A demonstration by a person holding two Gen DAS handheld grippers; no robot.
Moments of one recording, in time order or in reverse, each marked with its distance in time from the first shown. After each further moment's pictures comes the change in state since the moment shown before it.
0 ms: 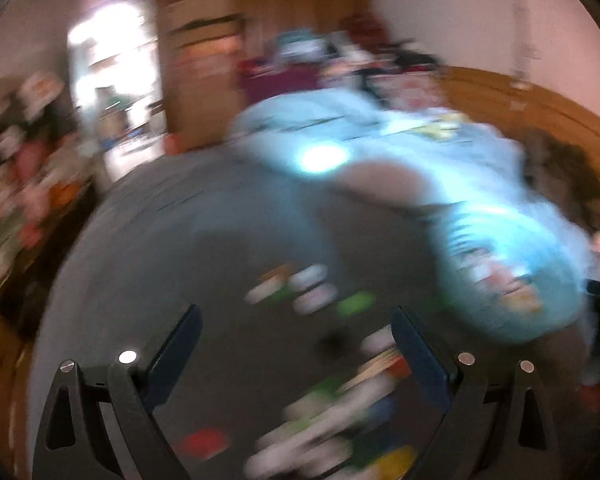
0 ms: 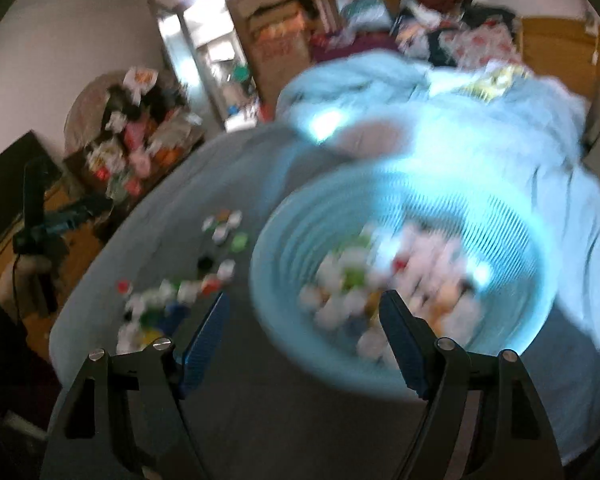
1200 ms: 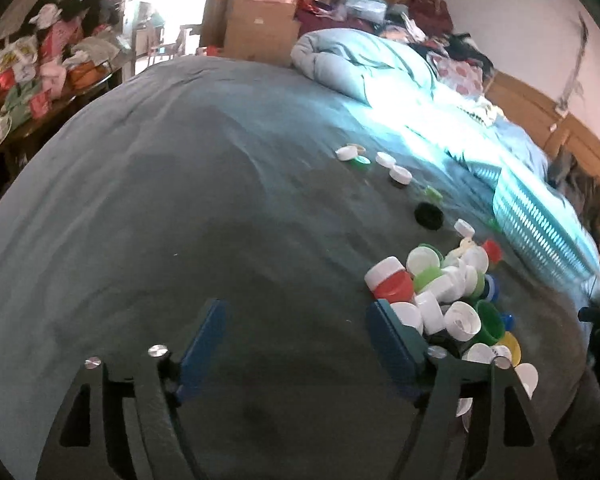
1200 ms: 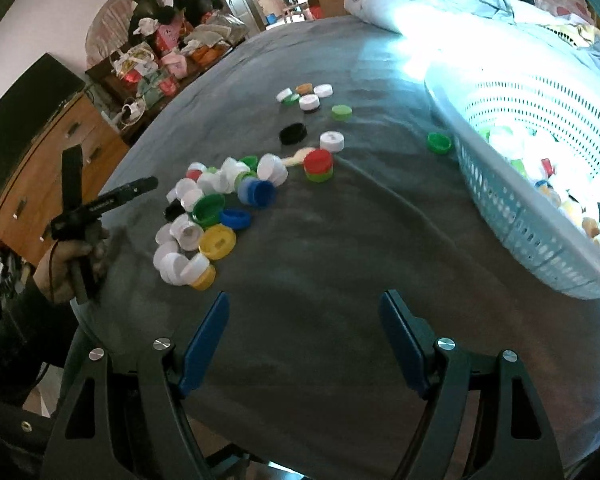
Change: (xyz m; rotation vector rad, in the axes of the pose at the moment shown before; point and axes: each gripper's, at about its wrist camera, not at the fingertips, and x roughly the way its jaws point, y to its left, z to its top) left arm 0.069 0.075 -0.139 -0.204 0.149 -0.111; right arm 0.100 0.111 -0.058 -0.062 0.310 0.073
